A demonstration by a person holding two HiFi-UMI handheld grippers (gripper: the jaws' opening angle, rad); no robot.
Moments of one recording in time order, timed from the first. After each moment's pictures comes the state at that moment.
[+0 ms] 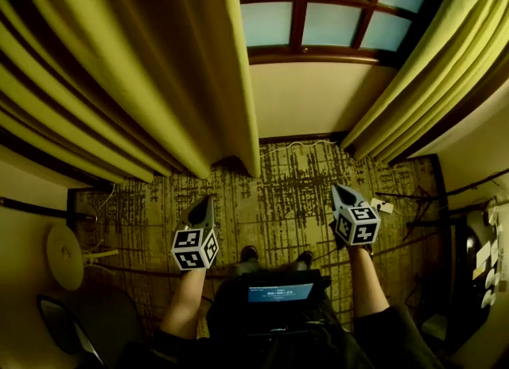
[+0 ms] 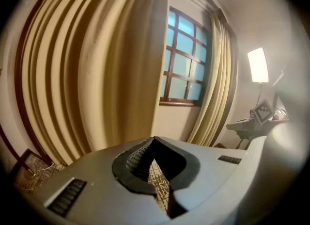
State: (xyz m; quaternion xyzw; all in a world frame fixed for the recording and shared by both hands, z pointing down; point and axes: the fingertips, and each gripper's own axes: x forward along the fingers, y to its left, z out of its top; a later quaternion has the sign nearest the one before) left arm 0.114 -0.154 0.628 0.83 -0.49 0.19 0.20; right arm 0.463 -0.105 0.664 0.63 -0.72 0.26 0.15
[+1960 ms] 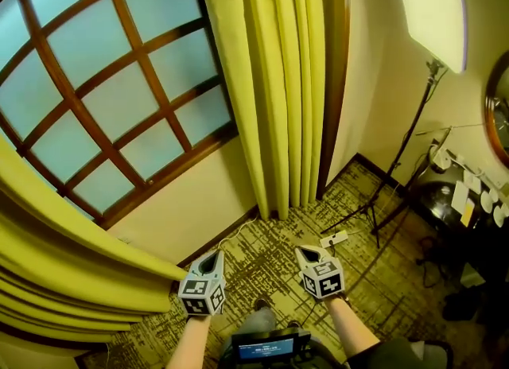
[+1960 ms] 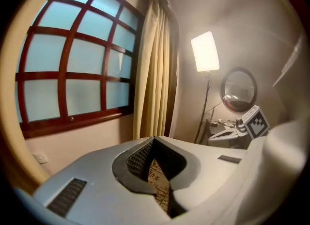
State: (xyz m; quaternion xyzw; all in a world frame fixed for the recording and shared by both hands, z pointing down) left arm 0.599 -0.144 0.579 0.95 -0.19 0.21 0.09; right arm 0.760 0.006 0.667 0.75 -0.60 0.28 0.08
